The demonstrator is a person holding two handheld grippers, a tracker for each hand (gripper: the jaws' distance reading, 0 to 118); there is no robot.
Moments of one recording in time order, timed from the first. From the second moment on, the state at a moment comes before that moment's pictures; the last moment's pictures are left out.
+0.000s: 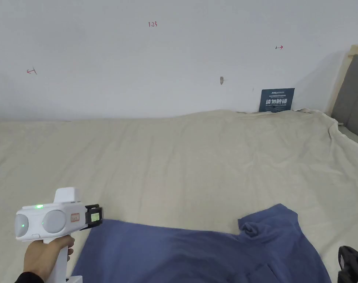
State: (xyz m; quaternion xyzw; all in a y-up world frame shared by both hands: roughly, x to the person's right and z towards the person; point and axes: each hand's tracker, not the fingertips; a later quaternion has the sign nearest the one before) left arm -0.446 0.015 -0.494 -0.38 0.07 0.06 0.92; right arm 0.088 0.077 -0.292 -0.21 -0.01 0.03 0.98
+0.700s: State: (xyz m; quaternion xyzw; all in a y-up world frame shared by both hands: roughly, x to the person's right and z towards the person) left arm -0.432 -0.066 -0.565 -0.49 0.03 0.01 0.87; right arm 0.096 0.027 -0.341 -0.25 -0.02 0.04 0.97
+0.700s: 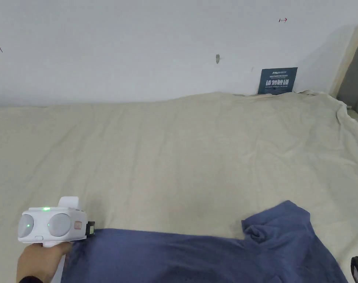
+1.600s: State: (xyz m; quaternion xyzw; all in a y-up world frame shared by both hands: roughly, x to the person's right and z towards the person) left arm -0.422 0.069 -0.452 -0.37 -0.03 0.05 0.93; right arm 0.131 -0.053 -0.473 -0.50 -0.03 -0.02 0.87
